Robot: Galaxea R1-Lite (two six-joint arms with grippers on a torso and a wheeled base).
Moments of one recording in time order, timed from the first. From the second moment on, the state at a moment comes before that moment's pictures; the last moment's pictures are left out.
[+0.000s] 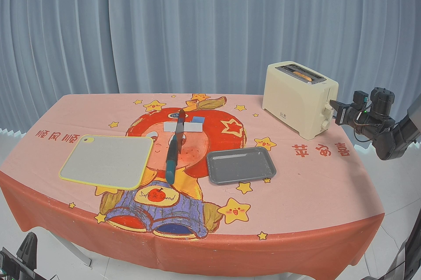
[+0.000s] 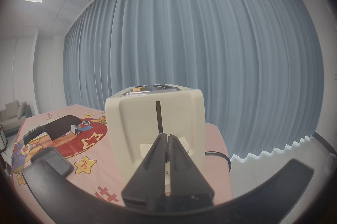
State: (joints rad) left arm -0.01 0.02 -0.02 0.00 0.00 0.01; right arm -0.05 2.13 -0.99 -0.96 0.30 0.03
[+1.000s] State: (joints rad) left arm -0.01 0.02 -0.02 0.00 0.00 0.01; right arm -0.05 2.16 -0.99 -0.93 0.30 0.00
